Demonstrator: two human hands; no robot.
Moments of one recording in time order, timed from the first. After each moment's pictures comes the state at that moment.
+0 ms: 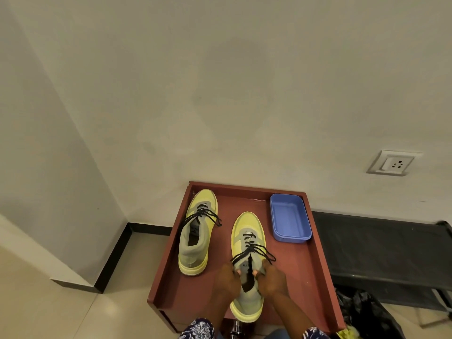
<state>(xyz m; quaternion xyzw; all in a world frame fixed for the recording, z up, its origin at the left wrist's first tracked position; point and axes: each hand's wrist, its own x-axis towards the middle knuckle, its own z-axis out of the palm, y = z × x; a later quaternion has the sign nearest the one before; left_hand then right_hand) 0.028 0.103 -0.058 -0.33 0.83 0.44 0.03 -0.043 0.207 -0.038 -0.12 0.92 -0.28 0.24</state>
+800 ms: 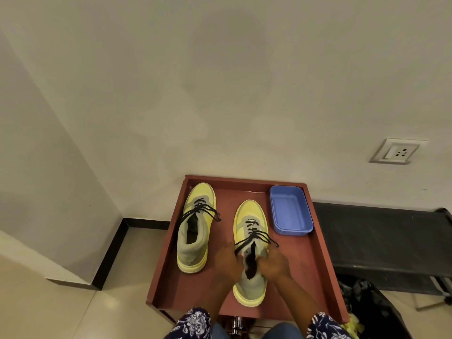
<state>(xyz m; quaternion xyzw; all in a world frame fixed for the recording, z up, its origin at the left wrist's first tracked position) 0.005 0.086 -0.035 -0.31 0.88 0.36 0.00 -0.065 0.190 -0.031 -0.05 0.91 -0.32 0.25</state>
